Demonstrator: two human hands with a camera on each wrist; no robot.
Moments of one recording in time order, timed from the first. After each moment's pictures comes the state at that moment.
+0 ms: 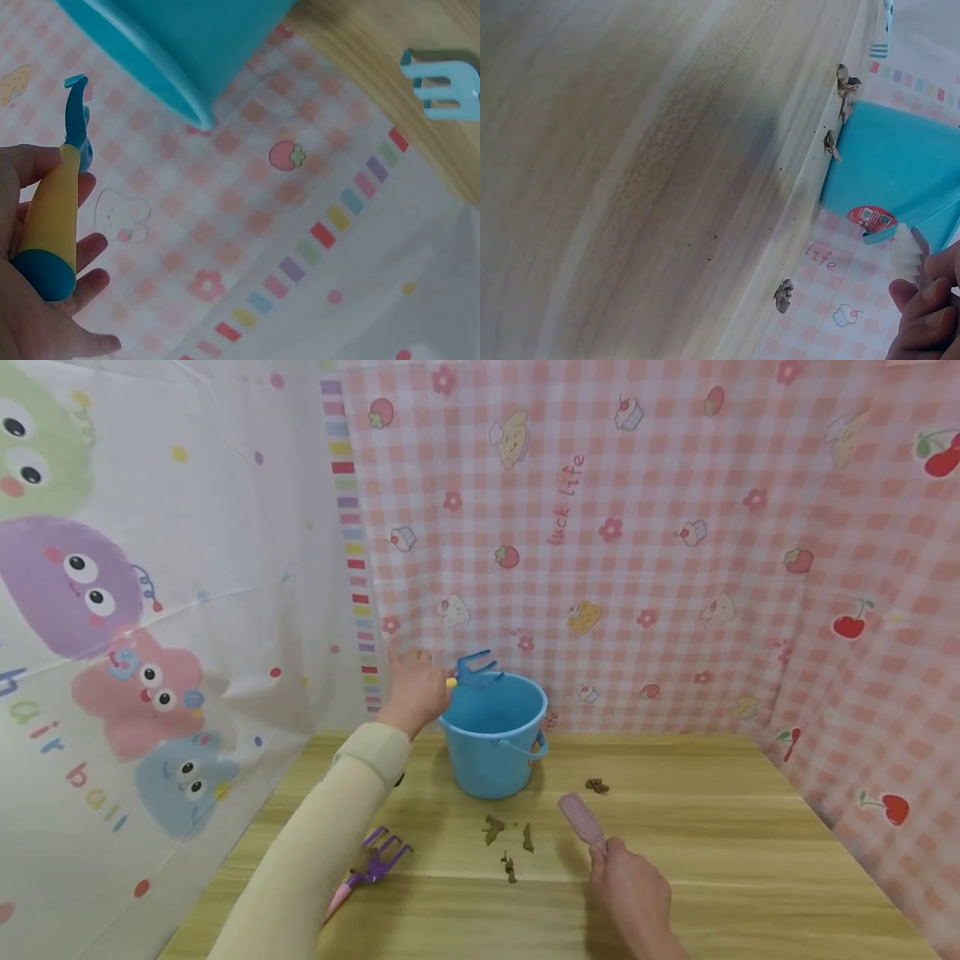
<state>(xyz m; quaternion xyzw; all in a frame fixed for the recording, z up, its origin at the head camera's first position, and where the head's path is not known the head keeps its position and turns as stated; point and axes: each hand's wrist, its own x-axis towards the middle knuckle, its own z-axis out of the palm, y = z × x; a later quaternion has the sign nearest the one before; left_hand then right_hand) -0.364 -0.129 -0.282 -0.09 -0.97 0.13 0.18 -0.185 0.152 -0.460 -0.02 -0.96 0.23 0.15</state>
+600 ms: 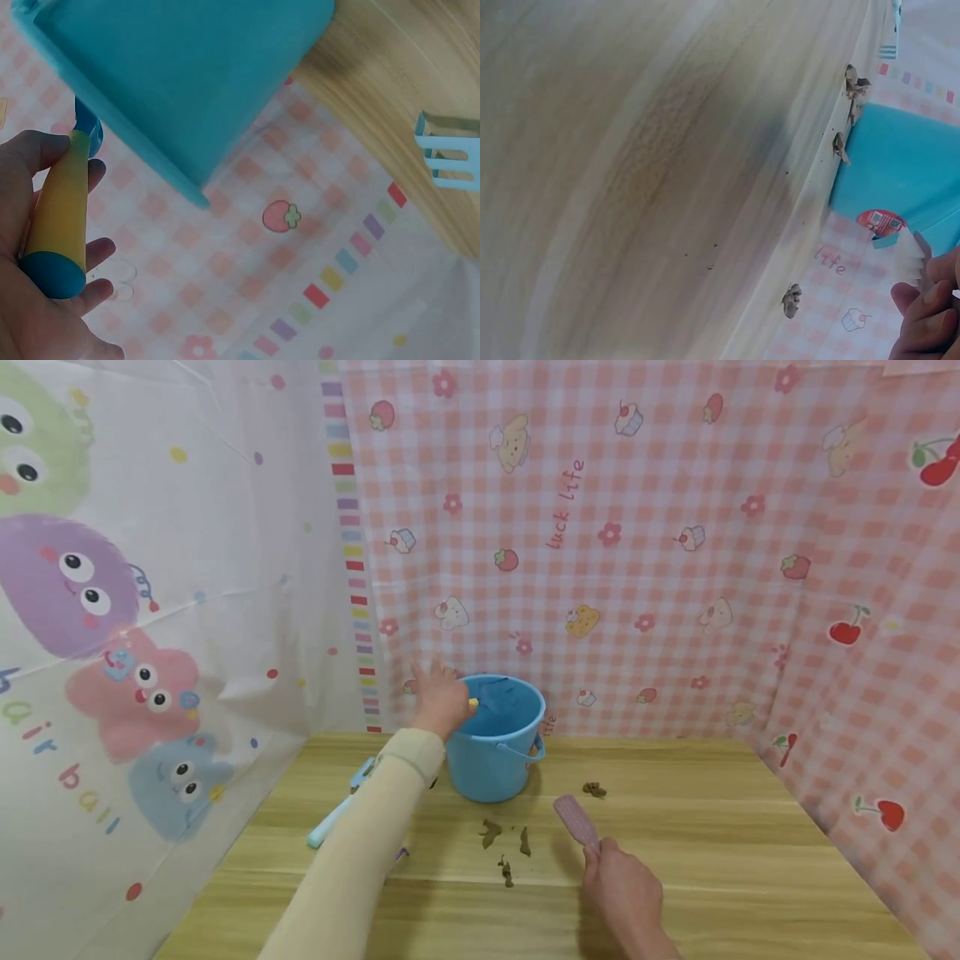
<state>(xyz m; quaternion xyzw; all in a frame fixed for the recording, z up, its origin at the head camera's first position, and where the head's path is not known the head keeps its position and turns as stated) -0.393 -0.094 -0.314 -0.08 -0.98 0.11 0.13 -0.194 0.148 -0.463 -0.03 -0.96 0.22 0.16</state>
